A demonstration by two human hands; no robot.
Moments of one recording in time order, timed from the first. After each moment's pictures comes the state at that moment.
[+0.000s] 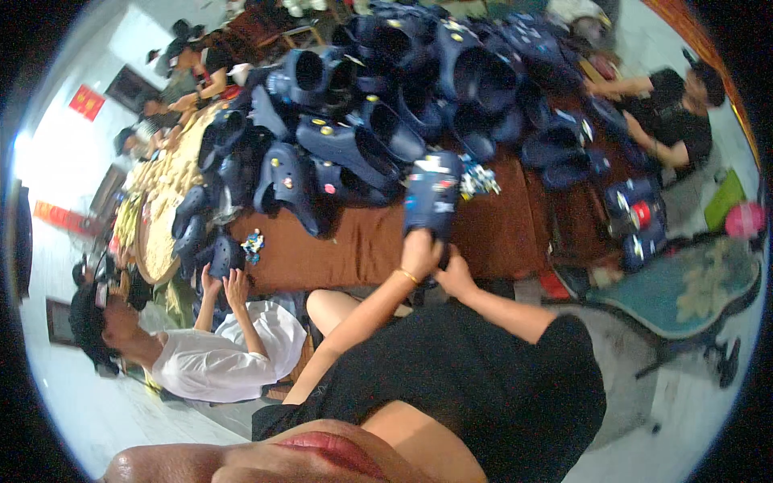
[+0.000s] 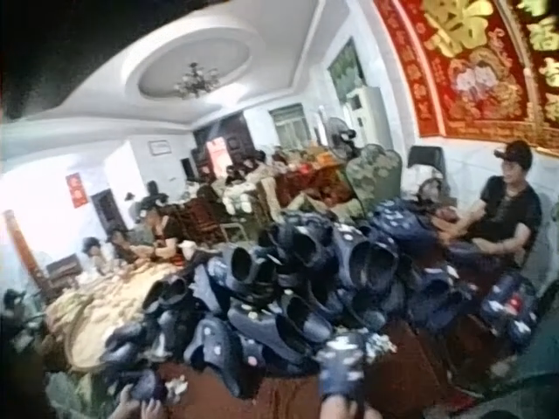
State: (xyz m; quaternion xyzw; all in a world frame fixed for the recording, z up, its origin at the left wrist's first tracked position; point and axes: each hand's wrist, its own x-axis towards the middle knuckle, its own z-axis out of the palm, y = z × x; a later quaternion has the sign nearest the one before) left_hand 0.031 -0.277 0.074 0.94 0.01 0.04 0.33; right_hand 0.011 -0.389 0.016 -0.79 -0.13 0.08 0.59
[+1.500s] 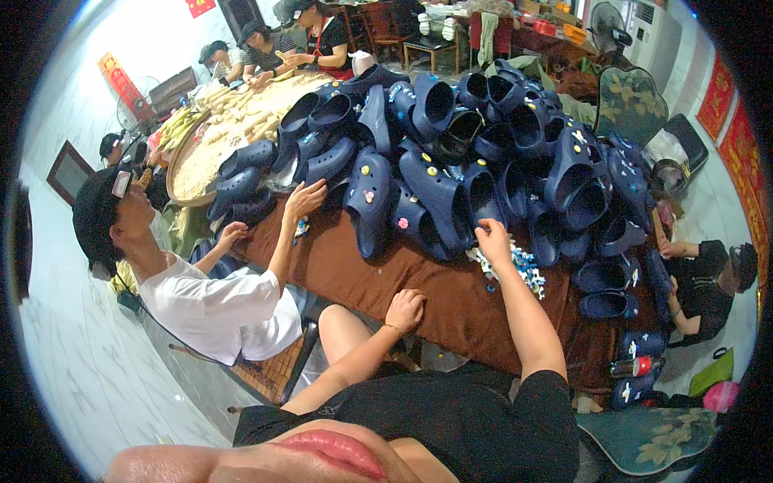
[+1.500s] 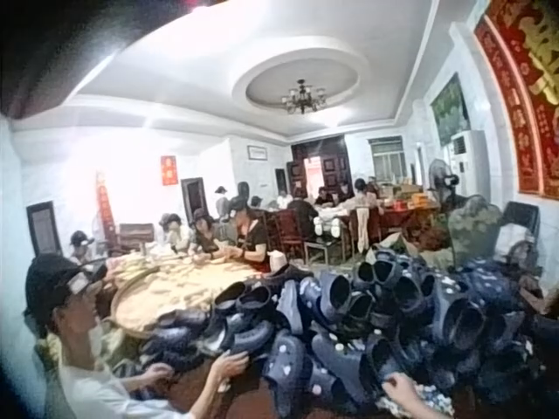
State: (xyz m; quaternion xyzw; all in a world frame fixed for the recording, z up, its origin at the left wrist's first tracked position) left_hand -0.014 -0.162 -0.015 0.94 0.03 0.24 0.23; right_hand 0.224 -0.289 0.078 -0.85 -0.25 -0.03 0.46
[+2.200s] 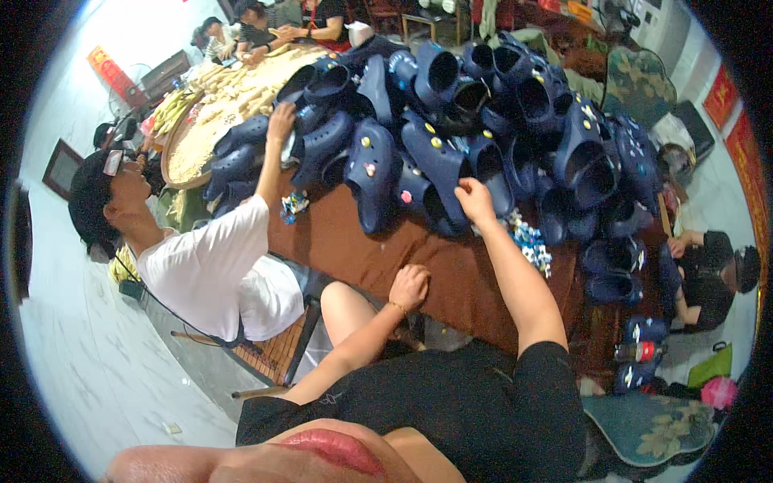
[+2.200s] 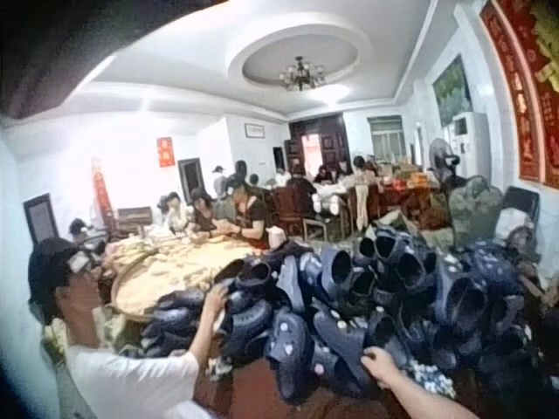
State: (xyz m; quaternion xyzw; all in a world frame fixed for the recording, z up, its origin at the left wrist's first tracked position) left_hand -0.014 -0.163 -0.015 0.94 0.03 0.26 0.22; right_hand 0.231 -0.227 0.071 -0.79 -0.27 0.04 0.55
